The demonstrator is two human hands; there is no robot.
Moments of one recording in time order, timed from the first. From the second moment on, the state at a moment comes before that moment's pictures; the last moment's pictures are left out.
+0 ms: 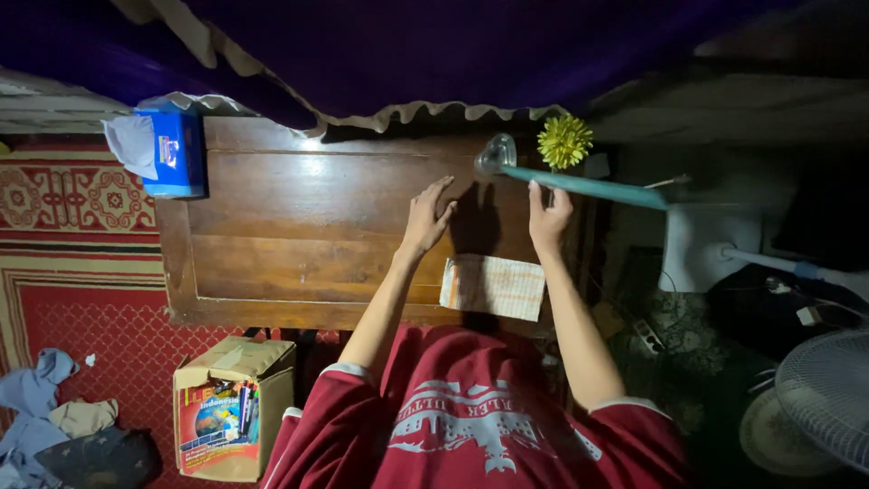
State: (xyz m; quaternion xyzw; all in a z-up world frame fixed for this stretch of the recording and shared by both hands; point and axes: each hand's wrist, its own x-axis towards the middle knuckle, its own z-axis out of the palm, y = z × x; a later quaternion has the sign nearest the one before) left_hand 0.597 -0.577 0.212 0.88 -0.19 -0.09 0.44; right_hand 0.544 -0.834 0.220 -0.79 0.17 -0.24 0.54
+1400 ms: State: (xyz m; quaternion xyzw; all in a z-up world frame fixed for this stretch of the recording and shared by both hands) left_hand 0.288 -0.311 0.271 0.64 0.20 0.08 0.74; right_hand 0.468 -0.645 0.266 -0.60 0.15 0.02 0.79
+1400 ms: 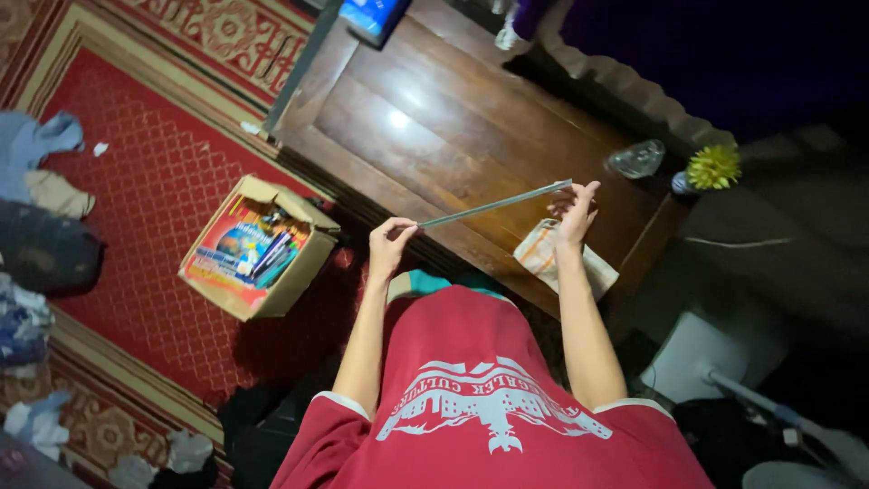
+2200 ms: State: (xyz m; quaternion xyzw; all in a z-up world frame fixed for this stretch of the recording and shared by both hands) left_hand 0.193 -0.282 0.255 0.54 0.39 0.37 0.65; right_hand 0.481 -0.530 0.260 -0.67 -0.10 0.24 0.69
